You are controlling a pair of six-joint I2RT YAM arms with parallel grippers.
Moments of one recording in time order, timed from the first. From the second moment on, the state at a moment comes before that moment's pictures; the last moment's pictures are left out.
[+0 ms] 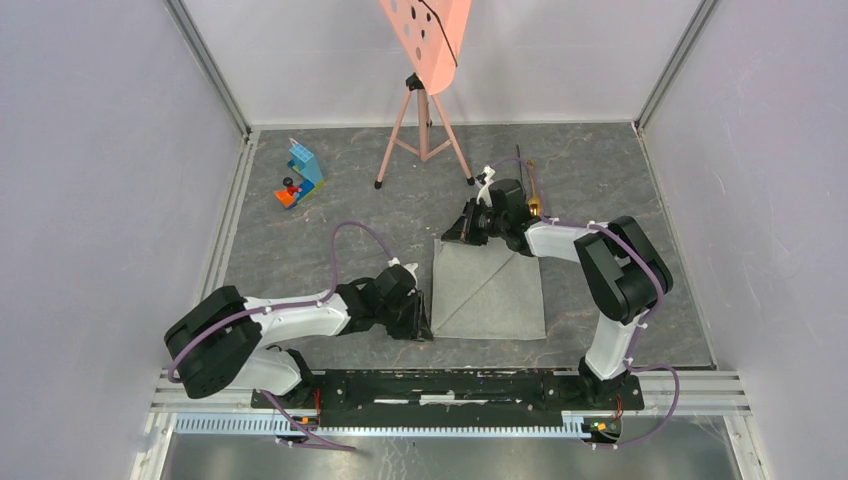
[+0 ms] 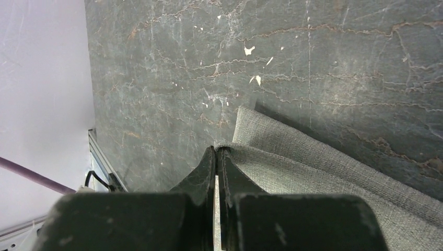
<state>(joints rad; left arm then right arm) -0.94 1.35 0.52 -0.12 0.19 -0.86 0.48 1.82 0.95 0.24 -0.46 0.74</state>
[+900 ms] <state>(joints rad) -0.94 1.40 0.63 -0.15 0.20 -0.85 0.48 1.83 0.95 0.21 -0.45 0.70</state>
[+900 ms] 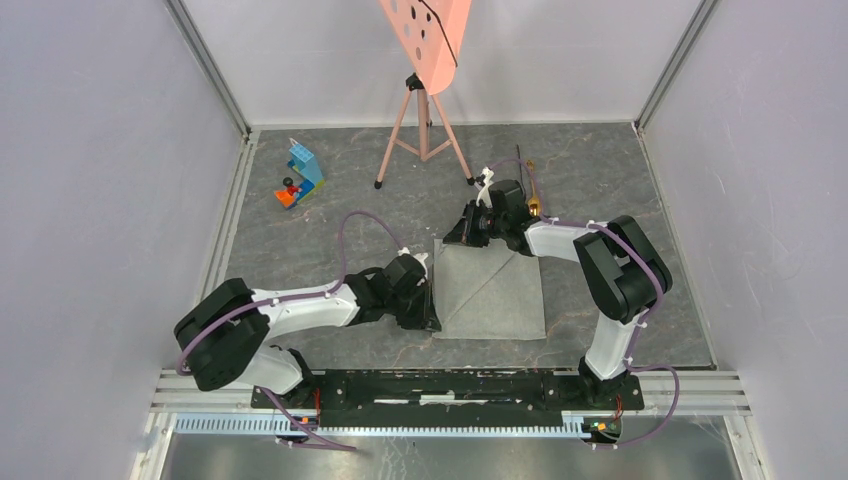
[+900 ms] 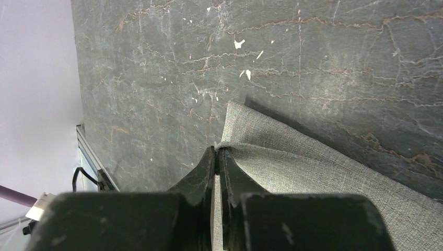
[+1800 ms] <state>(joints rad) -0.94 1.41 0.58 -0.08 0.22 -0.85 0.48 1.87 1.15 0.04 -0.49 0.57</state>
